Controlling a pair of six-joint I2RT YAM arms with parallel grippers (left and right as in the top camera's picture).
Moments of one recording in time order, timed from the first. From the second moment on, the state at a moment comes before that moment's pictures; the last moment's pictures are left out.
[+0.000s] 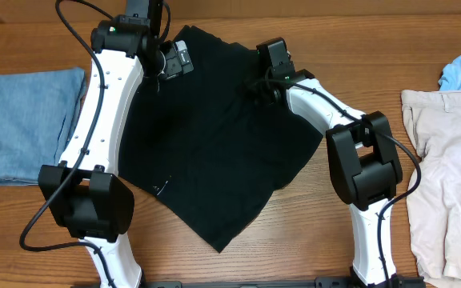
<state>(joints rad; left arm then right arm) -0.16 2.00 2.01 -1.17 0.00 -0.52 0.38 2.28 1.68 -0.28 -0.09 0.88</state>
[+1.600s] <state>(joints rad) -0.16 2.00 2.01 -1.17 0.00 -0.52 0.08 2.21 1.78 -1.08 0.09 0.67</state>
